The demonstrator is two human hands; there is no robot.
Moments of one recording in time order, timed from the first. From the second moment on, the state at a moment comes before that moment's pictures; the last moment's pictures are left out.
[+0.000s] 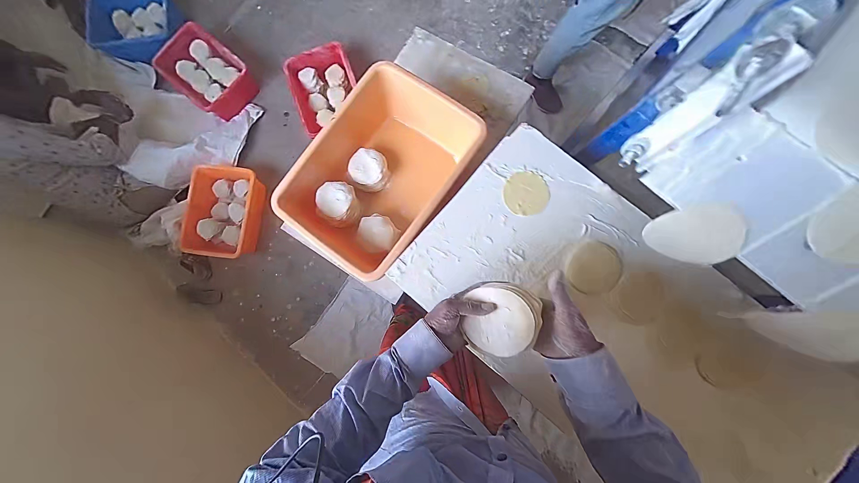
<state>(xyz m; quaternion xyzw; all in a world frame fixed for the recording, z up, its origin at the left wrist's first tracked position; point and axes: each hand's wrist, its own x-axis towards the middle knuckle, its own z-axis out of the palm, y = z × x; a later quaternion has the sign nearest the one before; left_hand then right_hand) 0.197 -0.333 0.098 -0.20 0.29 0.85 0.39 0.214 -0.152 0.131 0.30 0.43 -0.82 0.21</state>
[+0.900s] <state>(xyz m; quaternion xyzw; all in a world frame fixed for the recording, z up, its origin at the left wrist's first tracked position) -0.077 -0.451 -0.045 -0.13 0.90 0.27 0.32 -0.044 -0.355 0.027 0.24 0.84 -0.41 0.27</state>
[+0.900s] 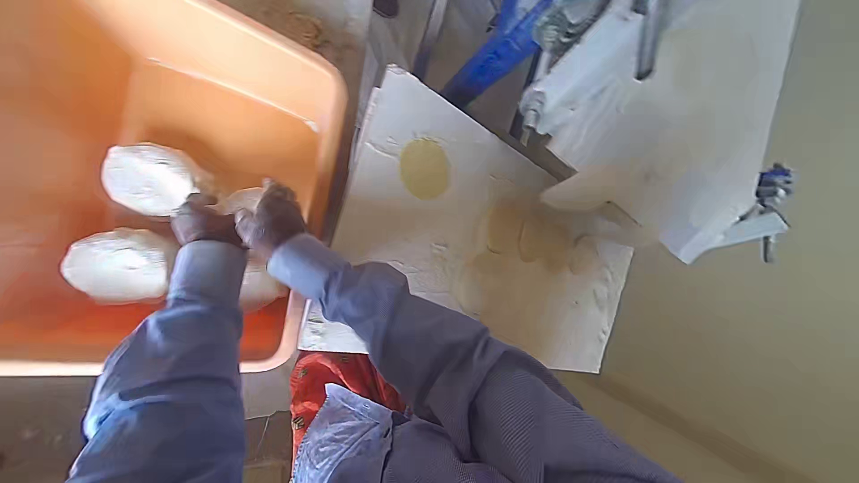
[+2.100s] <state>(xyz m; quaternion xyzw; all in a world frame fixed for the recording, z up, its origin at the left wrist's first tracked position) 0.249 -0.298 0.038 0.06 0.81 0.58 0.06 0.210 -0.037 0.107 -0.23 0.89 -0.08 0.39</state>
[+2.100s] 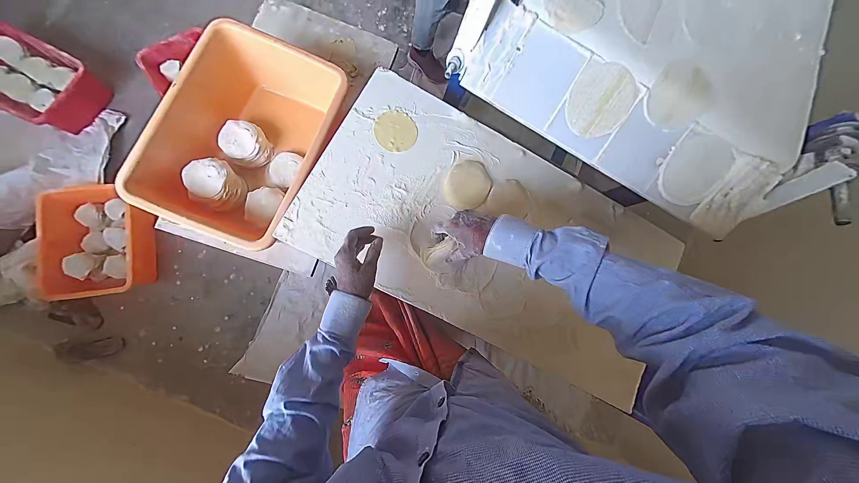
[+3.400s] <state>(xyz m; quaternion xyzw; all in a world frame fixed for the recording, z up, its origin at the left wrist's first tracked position) 0.072 -0.344 0.176 -0.20 0.57 0.74 0.29 0.195 -0.165 0.164 0.27 0.64 -0.71 0.07</state>
